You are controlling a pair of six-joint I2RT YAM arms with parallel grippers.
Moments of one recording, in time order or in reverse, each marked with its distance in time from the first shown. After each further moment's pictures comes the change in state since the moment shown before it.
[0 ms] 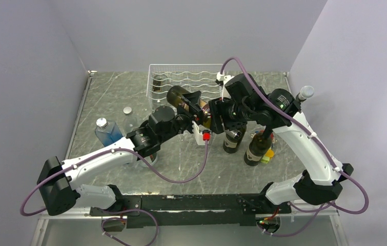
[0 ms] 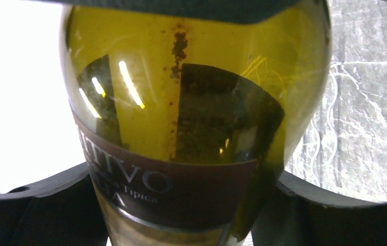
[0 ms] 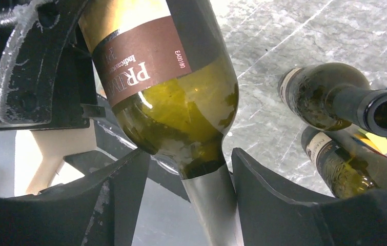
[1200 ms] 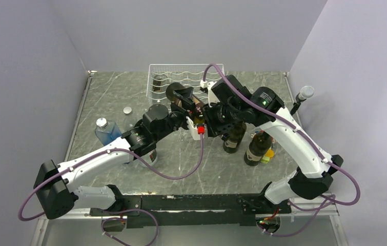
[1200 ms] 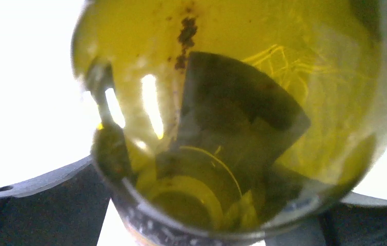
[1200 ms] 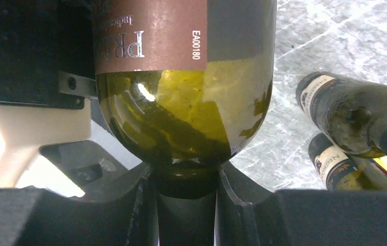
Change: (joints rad) left arm 0.051 -0.038 -0.034 0.019 -0.003 -0.064; right arm 0.033 0.076 -0.016 0.007 -0.113 -0.108
